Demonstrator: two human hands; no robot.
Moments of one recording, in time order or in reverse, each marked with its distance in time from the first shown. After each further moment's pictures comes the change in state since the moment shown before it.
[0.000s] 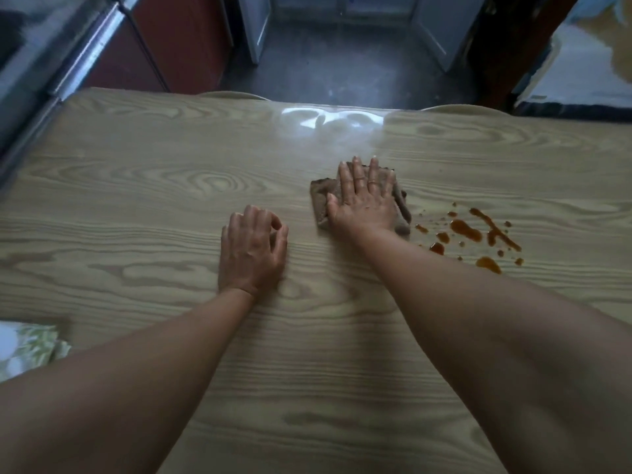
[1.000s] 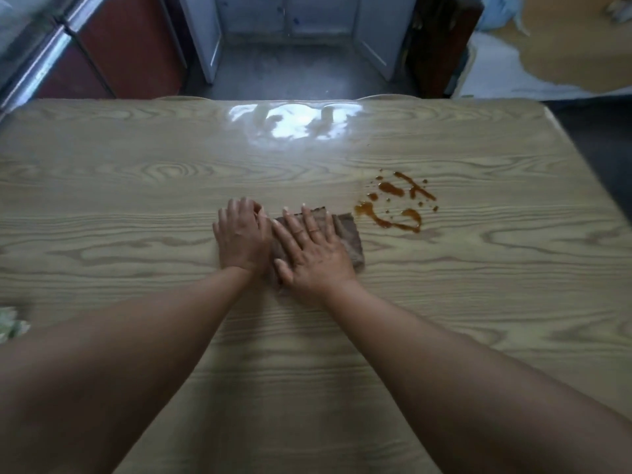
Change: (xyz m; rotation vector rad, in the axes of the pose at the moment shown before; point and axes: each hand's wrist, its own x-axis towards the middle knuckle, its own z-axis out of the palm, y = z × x) left_hand -0.035 0.071 0.001 -0.176 -0.070 -0.167; right_hand -0.159 0.012 0.033 -0.005 0.044 -0.276
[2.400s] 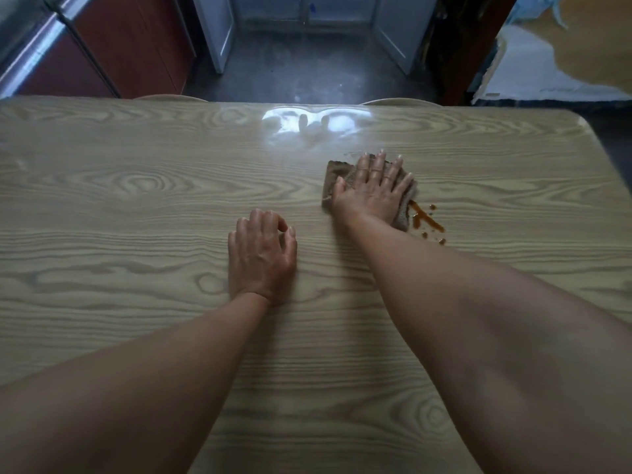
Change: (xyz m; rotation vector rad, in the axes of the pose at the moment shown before) left_hand 0.011 0.046 0.040 0.145 0.042 0.126; right_hand 0.117 0.127 -0.027 0.100 -0.003 0.657
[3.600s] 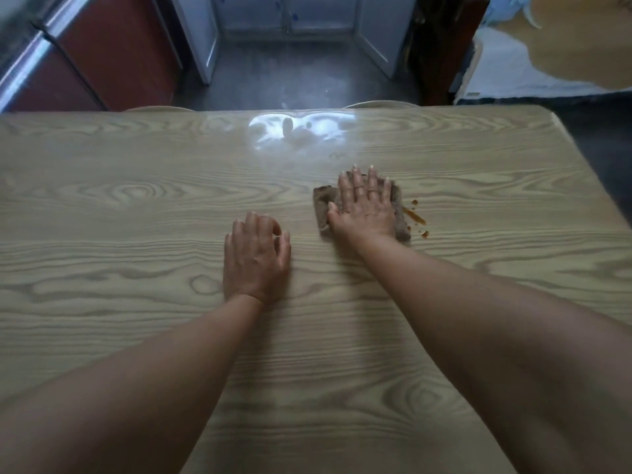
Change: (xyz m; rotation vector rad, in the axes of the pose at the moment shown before) left_hand -0.005 0.003 -0.006 0.013 -0.027 0.070; right_hand -0.027 0.037 0.005 -0.124 -0.008 -0.262
